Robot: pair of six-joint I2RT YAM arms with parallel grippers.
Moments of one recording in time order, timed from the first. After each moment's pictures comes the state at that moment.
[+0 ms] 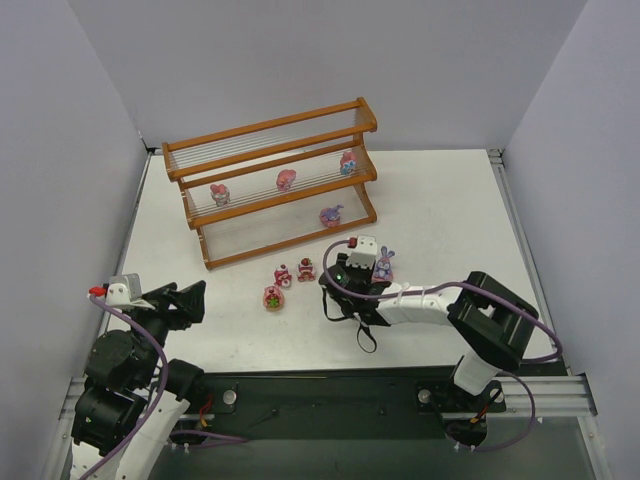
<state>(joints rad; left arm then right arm) -0.37 0.05 0.68 -0.68 -0.24 -0.45 0.99 1.63 0.72 0.09 0.86 0.80</state>
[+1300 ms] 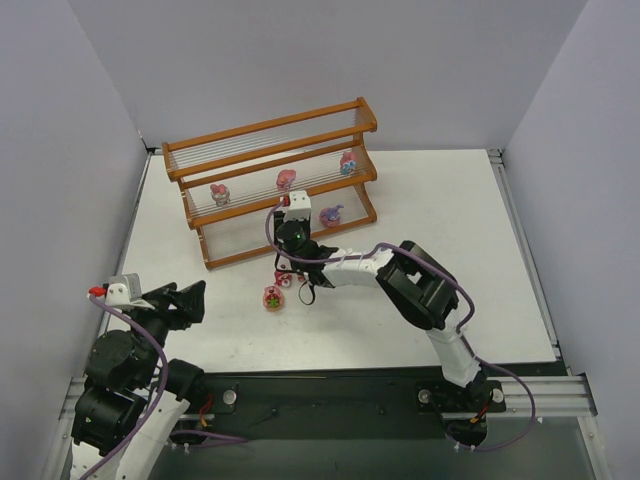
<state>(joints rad) -0.37 0.05 0.68 -0.68 -0.24 -0.45 0.93 2.12 1.32 0.47 0.67 0.33</state>
